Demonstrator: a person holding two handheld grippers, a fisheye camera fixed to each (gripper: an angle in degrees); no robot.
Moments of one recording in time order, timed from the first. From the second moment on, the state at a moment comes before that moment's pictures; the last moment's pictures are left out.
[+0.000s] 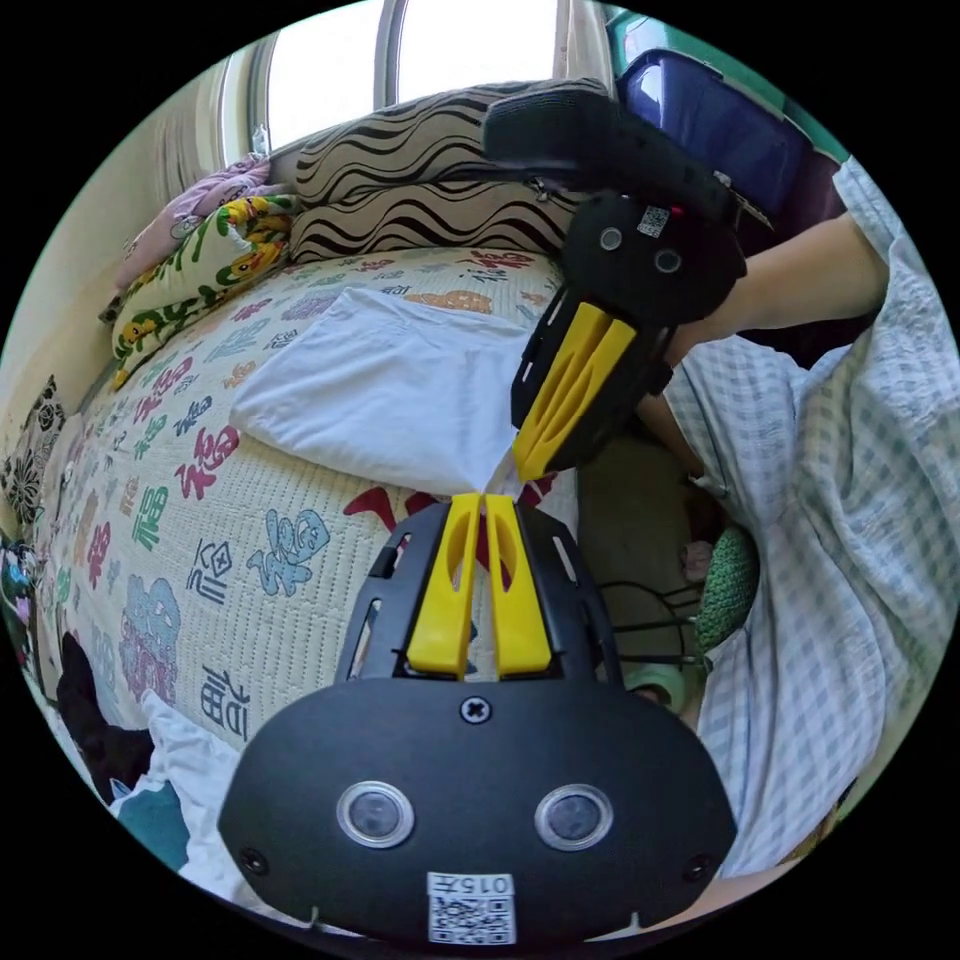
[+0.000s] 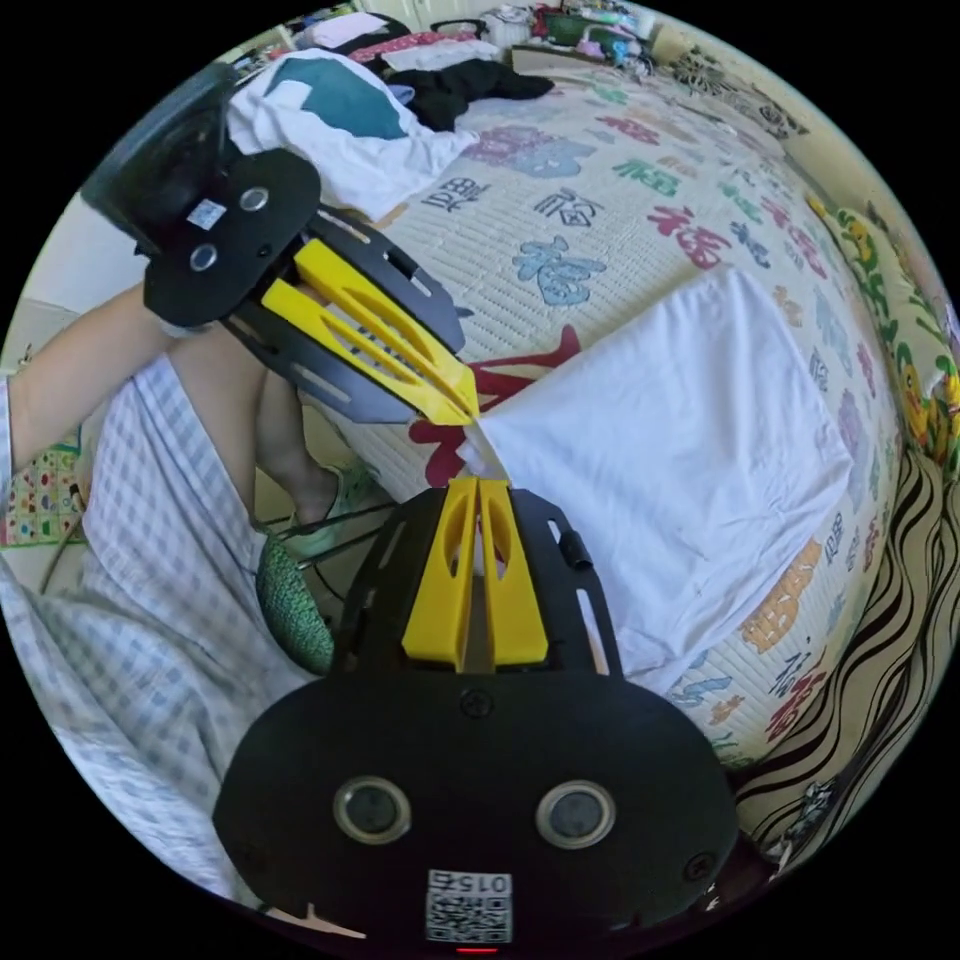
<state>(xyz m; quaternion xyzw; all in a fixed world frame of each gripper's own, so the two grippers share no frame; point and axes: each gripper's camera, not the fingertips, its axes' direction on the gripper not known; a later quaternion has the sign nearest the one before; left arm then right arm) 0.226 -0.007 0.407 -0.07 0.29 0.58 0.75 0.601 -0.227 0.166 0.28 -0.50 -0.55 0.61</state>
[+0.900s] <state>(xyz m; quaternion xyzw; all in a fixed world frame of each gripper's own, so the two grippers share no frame) 0.232 -0.050 0.436 -0.11 0.27 0.49 0.82 0.587 -0.259 0.190 0.22 -0.51 -0.59 0.58</state>
